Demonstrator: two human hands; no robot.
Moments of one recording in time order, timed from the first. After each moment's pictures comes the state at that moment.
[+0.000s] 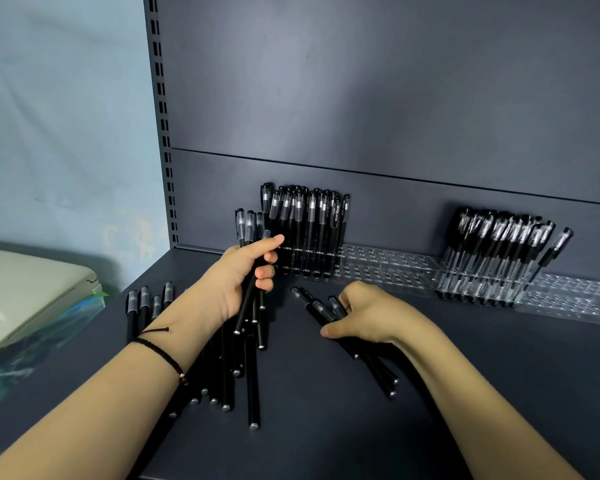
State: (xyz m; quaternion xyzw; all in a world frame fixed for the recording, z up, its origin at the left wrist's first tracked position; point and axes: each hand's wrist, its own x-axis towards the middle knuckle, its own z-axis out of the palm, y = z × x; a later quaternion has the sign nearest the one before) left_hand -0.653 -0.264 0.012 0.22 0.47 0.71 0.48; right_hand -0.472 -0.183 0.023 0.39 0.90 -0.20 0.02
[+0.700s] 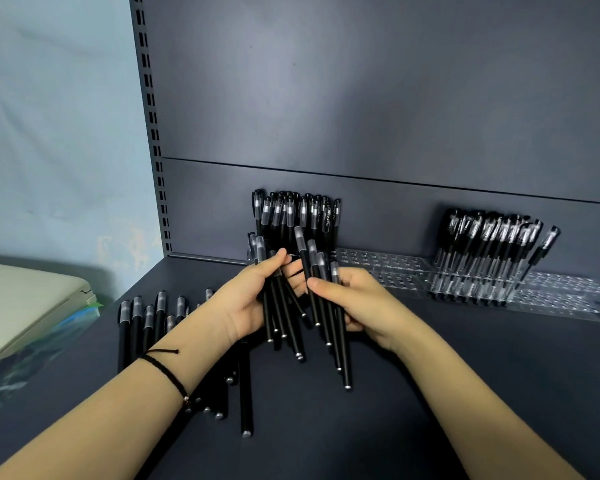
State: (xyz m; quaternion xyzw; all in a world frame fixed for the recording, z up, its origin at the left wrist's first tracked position) left_hand -0.622 -0.262 0.007 0.19 0.39 0.71 0.56; right_hand -0.470 -0.182 0.016 0.25 0.75 -0.57 -0.20
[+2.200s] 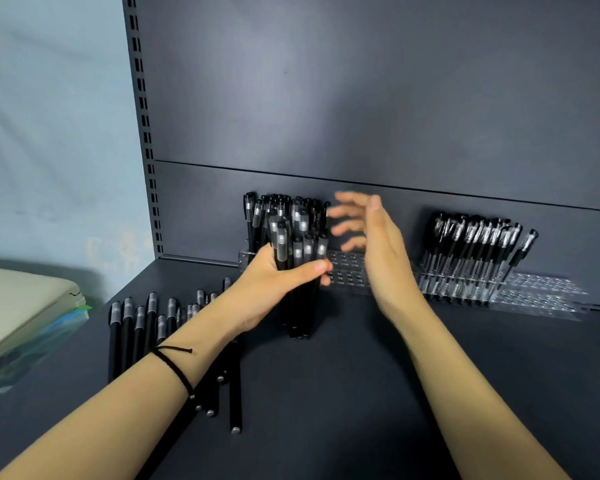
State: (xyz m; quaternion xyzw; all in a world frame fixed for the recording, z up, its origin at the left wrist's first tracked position) left_hand -0.597 -0.265 0.022 0.53 0.44 0.64 0.34; right_hand -0.465 -0.184 0.056 0.15 0.74 -0.41 -0.51
